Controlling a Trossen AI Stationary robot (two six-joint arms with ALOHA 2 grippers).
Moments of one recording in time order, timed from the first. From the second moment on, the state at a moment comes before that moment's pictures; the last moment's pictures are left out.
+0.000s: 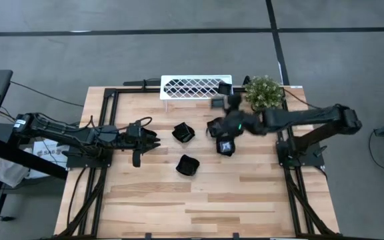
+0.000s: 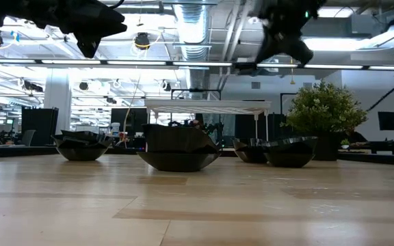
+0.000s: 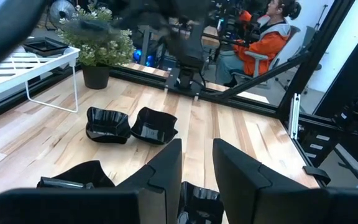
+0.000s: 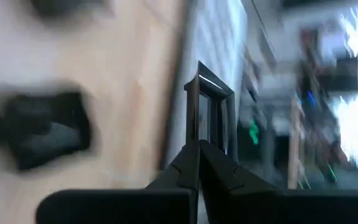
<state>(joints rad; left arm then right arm) -0.20 0.89 0.39 0.20 -0.24 -0.22 -0.03 1.23 1.03 -0.55 0.75 -0.72</state>
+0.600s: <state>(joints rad) -0.20 0.89 0.39 0.20 -0.24 -0.22 -0.35 1.26 0.82 -0.12 0.65 -0.84</state>
